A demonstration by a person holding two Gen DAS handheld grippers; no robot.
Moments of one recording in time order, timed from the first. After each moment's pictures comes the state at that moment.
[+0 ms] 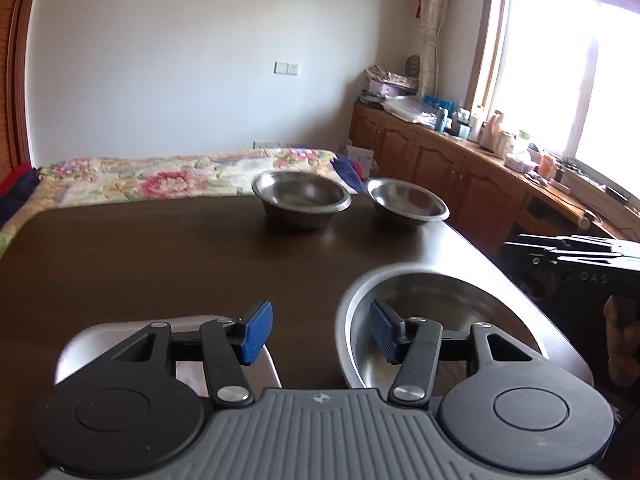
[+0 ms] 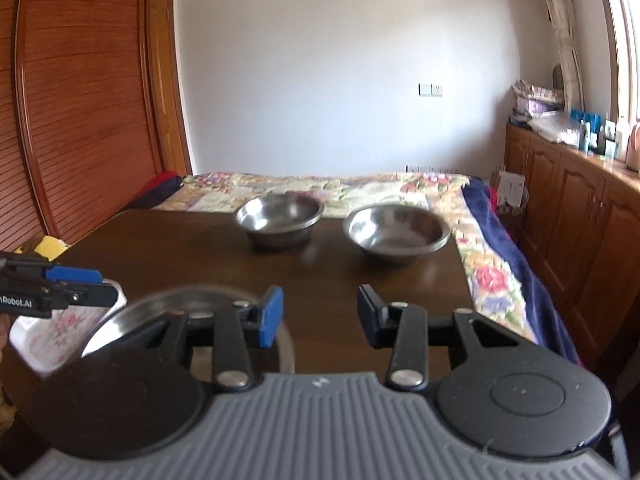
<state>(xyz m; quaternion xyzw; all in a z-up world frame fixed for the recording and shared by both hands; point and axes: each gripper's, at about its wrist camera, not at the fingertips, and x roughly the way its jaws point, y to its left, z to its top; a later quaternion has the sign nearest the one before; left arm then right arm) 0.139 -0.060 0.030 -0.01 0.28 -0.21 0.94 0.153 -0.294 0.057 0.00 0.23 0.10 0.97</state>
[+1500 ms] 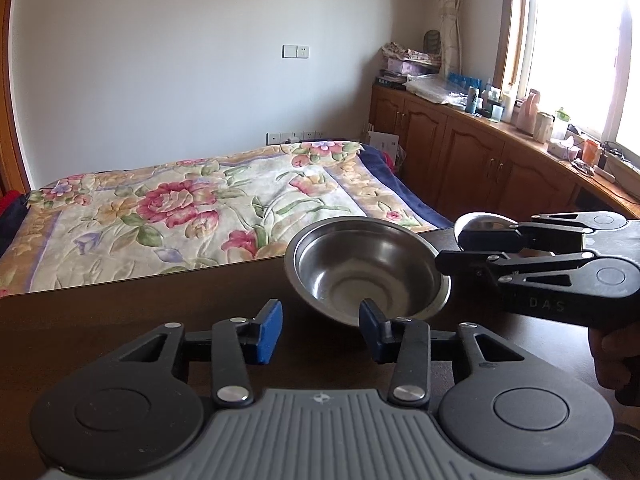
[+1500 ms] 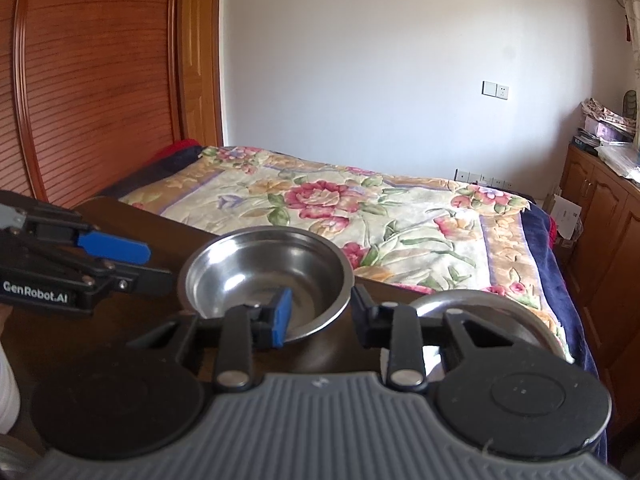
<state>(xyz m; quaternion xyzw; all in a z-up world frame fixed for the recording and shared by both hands) 0.320 -0.093 0.021 0.03 0.31 -0.20 0.93 0.325 -0.253 0.036 -0.06 0.26 0.17 0.95</state>
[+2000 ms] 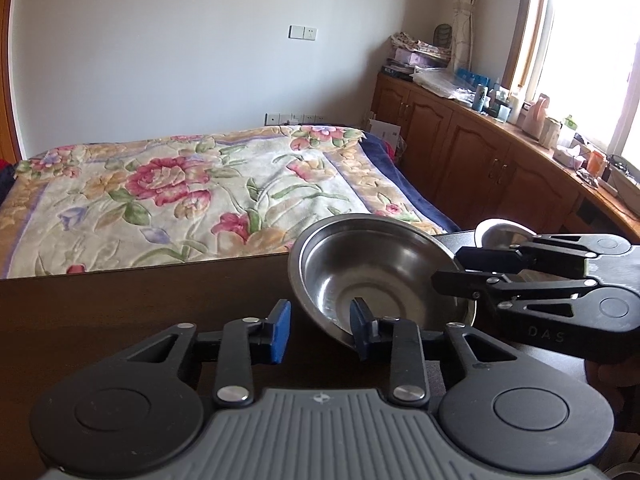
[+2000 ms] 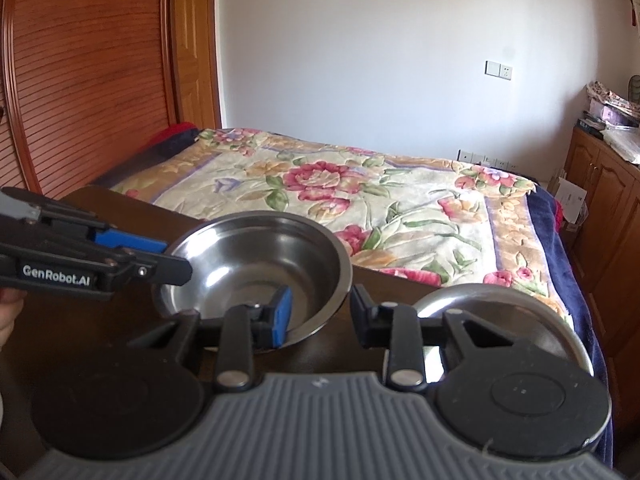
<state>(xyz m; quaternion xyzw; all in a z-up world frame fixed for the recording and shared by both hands) 0.353 -0.096 0.007 -0.01 0.34 -0.20 0.92 0.347 -0.248 0.026 -0.06 0.29 0.17 0.94</state>
